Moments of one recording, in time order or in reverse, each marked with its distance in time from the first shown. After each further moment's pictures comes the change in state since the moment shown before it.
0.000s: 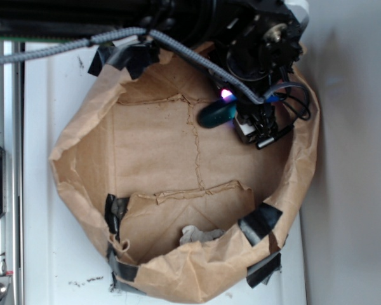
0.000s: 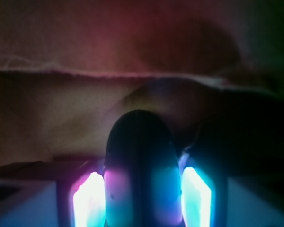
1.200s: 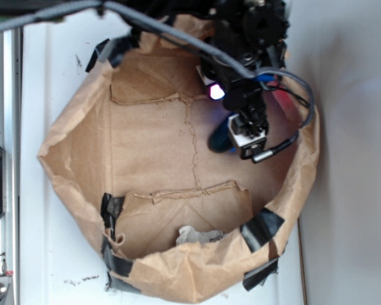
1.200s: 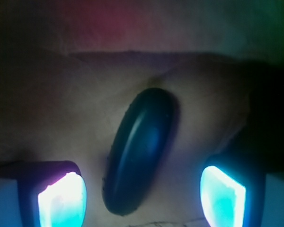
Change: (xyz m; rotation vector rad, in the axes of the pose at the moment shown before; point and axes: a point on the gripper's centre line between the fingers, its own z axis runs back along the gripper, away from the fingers) arm -0.012 -0.009 0.030 -0.146 0.057 -0.026
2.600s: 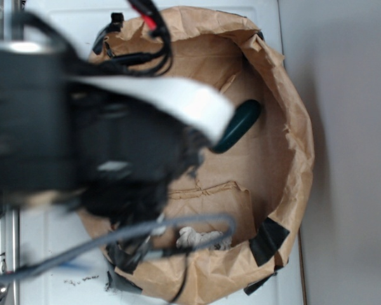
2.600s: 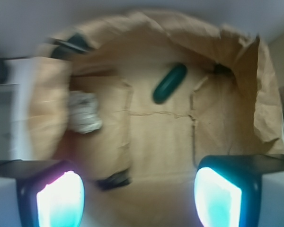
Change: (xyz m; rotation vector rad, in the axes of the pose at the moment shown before) arm -0.101 -0.052 0.097 0.352 -0.074 -0.310
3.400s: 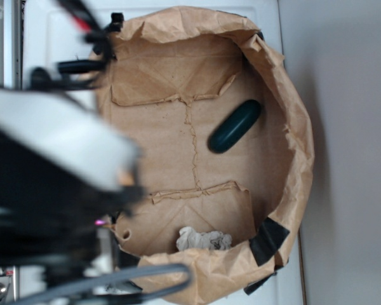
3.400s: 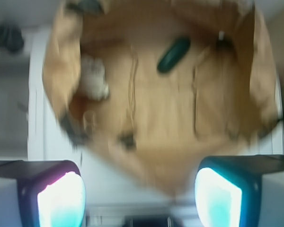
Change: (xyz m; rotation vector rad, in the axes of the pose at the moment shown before) arm -0.018 -0.023 0.056 -0.057 -0.028 -0.071
